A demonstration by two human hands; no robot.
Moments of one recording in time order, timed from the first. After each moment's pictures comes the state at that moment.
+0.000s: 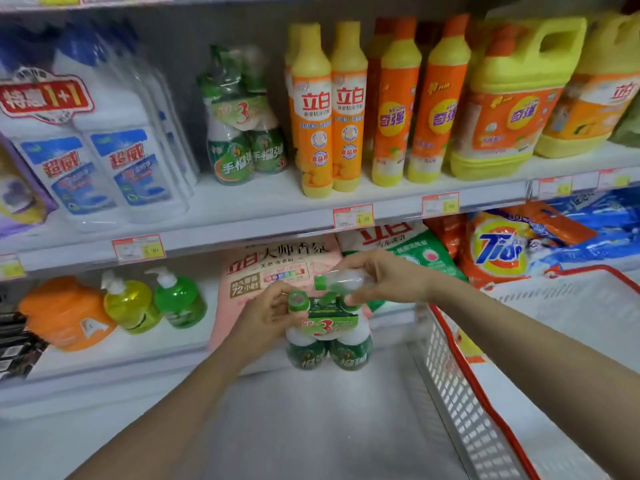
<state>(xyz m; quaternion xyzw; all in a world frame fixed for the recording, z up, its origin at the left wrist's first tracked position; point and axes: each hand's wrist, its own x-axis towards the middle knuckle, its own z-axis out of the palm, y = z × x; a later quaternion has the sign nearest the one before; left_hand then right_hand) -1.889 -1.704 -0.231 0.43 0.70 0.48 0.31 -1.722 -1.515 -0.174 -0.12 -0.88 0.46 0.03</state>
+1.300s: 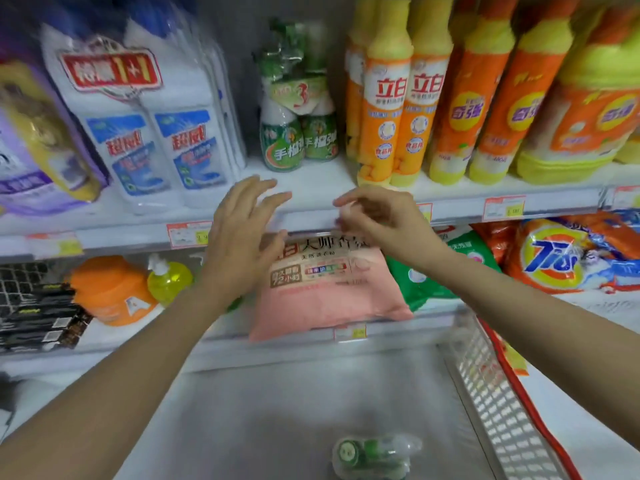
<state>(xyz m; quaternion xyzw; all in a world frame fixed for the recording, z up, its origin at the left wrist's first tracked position) -1.991 -1.719 -0.165 0.58 0.73 0.29 -0.22 -1.804 -1.553 -0.136 -0.10 -0.84 0.44 0.28</state>
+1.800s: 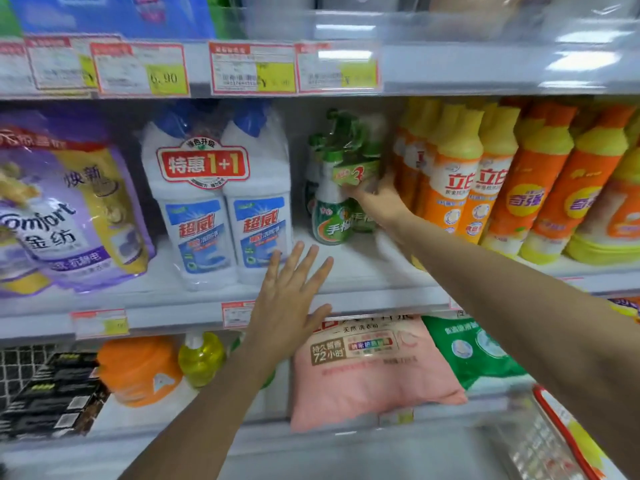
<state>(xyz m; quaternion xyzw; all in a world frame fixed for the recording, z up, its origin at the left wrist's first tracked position) -2.060 -1.705 -0.180 0.60 0.76 0.11 -0.25 -1.986 -1.506 -0.063 -0.30 -0.76 0.47 0.32</state>
